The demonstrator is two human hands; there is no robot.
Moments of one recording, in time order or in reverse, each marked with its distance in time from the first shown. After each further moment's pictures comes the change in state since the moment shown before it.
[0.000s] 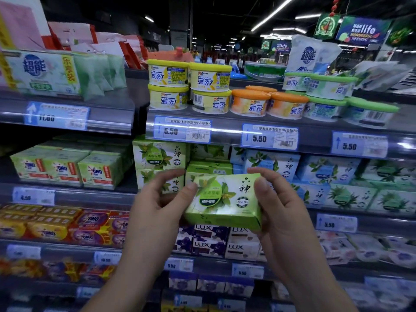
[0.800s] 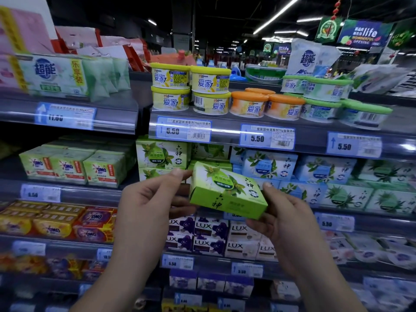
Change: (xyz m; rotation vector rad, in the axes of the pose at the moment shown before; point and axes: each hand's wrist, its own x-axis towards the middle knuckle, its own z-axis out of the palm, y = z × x) left_hand -0.009 0.013 -0.004 -0.156 -0.009 0.140; right_hand -0.002 -0.005 -0.017 -0.018 0.167 0.203
